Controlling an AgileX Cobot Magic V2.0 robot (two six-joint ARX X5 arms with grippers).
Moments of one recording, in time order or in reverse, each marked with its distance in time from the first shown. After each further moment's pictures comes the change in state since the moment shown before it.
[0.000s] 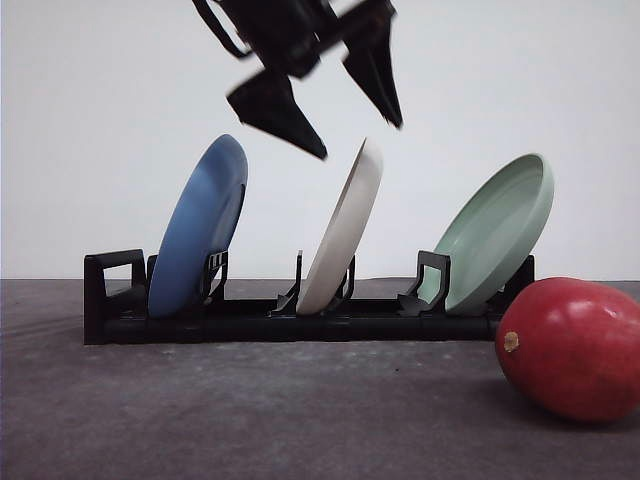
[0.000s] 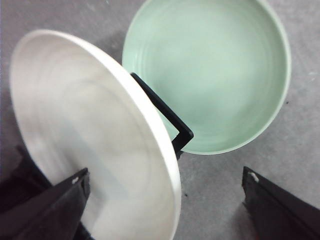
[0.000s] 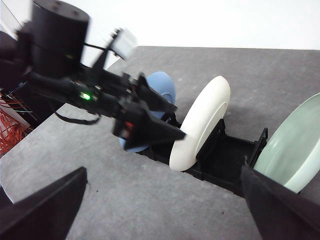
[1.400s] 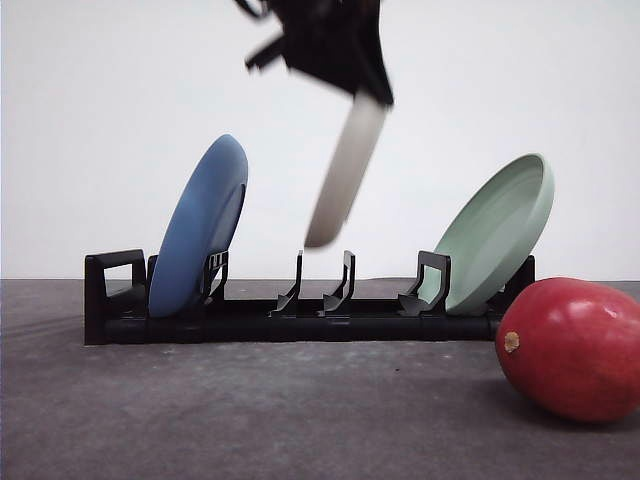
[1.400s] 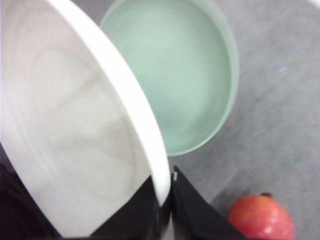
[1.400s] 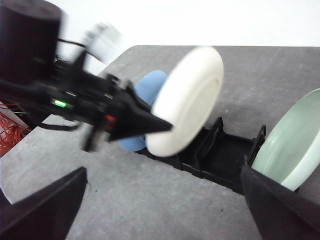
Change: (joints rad) left_arx -0.083 -0.086 0.001 -0.025 -0.031 0.014; right_arx 0.002 0.000 0.000 -0.007 0.015 0.011
